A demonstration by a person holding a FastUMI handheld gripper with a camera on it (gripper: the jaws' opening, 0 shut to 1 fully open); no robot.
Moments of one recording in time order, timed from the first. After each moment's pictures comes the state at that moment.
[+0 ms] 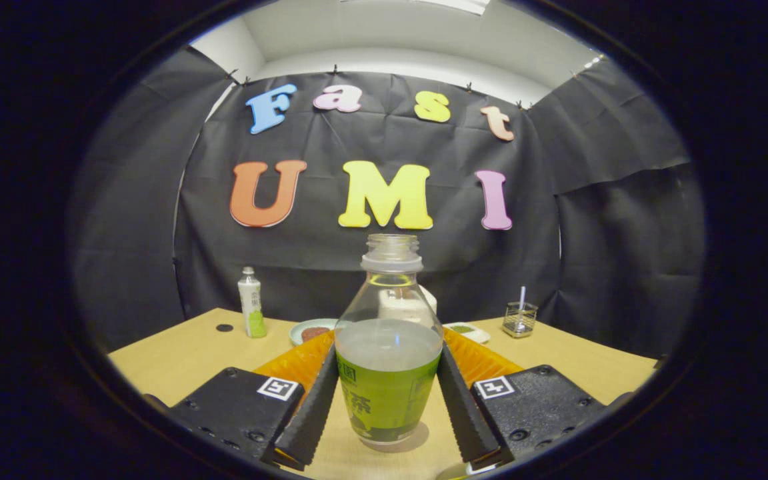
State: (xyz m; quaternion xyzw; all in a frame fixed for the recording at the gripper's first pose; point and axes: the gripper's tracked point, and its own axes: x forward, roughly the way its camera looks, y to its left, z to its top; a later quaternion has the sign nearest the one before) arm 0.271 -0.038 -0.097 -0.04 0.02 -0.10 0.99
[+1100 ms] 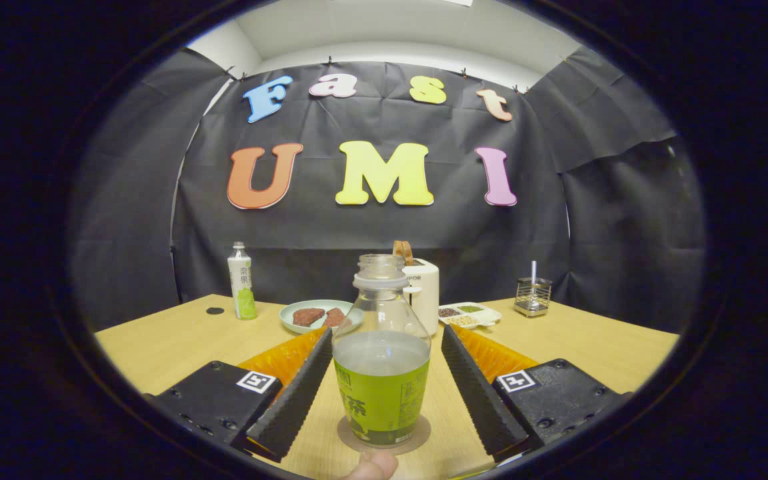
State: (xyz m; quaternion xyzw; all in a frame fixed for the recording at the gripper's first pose) arm 0.299 -0.067 -0.151 -0.03 0.02 -0.09 1.00
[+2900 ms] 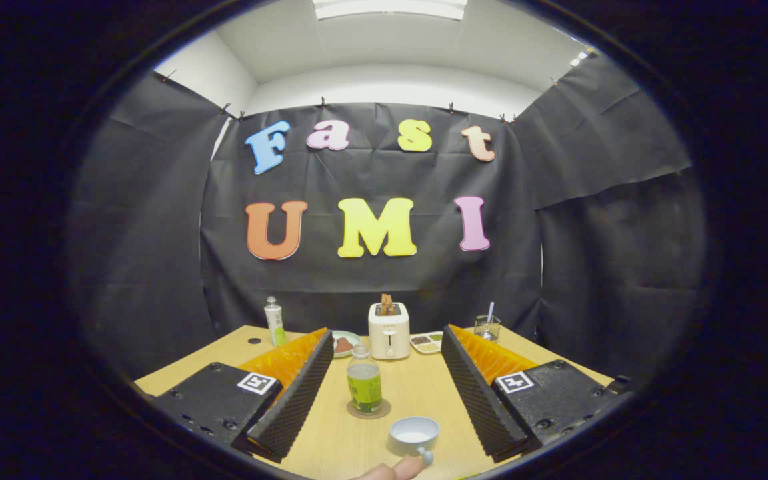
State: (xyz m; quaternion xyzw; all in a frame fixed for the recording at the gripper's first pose) arm 0.067 -0.067 0.002 -0.02 0.00 -0.07 1.00
